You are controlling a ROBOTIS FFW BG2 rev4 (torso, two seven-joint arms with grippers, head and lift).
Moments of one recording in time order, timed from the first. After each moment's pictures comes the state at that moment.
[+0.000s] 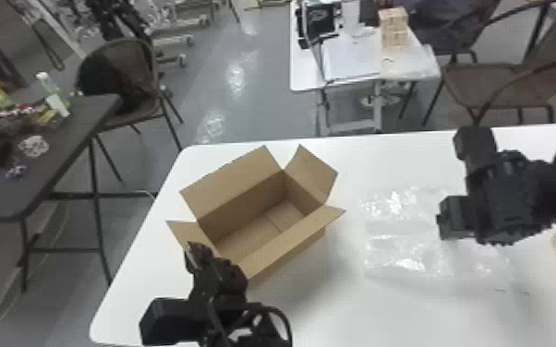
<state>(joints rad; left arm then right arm) 0.19 0.26 -0.47 -1.54 0.48 -0.96 1.06 -0.48 0.00 0.09 -1.45 -0.83 1.50 -0.66</state>
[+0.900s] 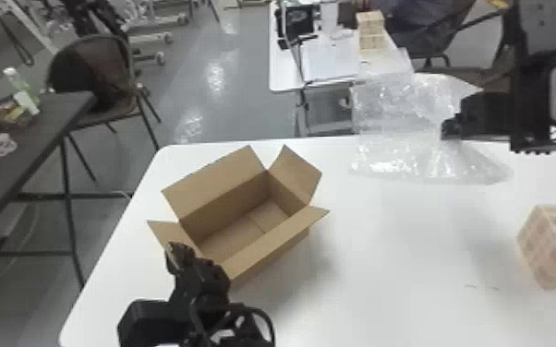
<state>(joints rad) 0.18 0.26 -0.49 -1.54 0.48 -0.95 1.07 -0.58 -0.08 -0.05 -1.74 -1.07 1.57 -0.66</state>
